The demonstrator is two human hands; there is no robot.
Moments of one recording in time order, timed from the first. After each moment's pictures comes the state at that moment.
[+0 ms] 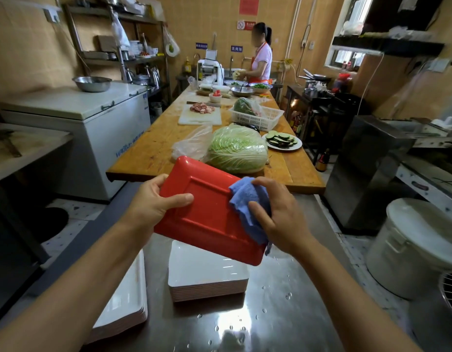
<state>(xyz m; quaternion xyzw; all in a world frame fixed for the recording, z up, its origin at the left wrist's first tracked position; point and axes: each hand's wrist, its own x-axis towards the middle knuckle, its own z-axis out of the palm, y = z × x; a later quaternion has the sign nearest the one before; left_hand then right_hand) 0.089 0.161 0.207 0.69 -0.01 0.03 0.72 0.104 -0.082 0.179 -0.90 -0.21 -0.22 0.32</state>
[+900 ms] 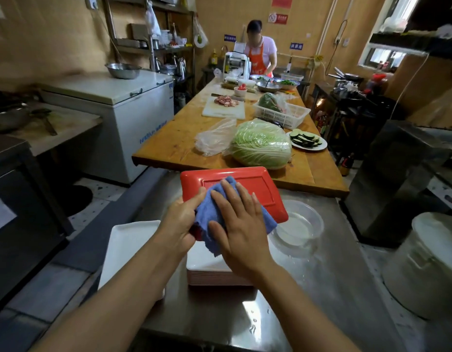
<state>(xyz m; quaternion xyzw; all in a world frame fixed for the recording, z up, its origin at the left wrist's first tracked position) 0.073 0.140 0.174 0.49 0.17 0.02 0.86 0.071 0.017 0.148 -0.92 -0.28 -0.20 0.21</state>
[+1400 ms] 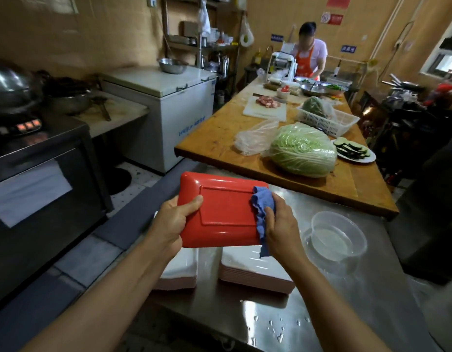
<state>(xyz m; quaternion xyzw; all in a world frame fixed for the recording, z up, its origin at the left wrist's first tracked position) 0.028 0.227 0.159 0.52 0.19 0.08 0.83 0.108 0.035 0.118 -0.89 -0.14 -0.08 0.43</state>
